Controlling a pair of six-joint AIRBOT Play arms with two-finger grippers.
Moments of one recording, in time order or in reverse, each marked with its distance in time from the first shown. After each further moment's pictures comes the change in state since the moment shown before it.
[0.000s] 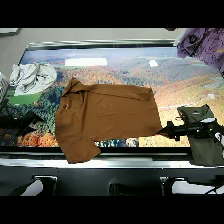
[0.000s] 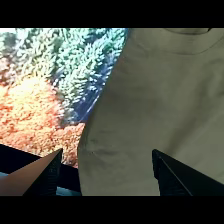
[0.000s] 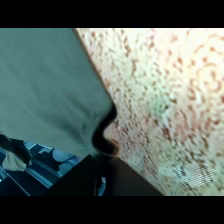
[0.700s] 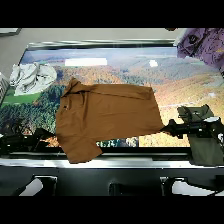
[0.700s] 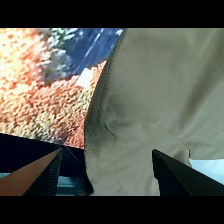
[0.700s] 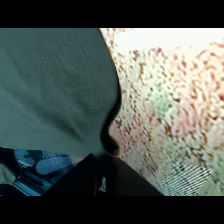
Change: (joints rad) left arm 0.177 0.017 -0.368 -0.282 0.040 0.388; right arm 0.000 0.076 -0.001 0.010 -0.030 -0.038
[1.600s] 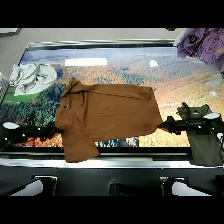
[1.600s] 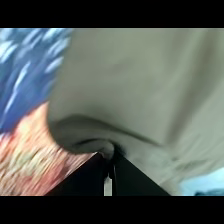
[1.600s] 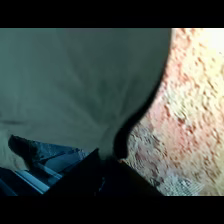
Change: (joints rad) left arm -0.239 -0.190 0.119 -0.120 0.174 0.042; right arm 0.089 0.072 0.033 0.058 0.030 0.009
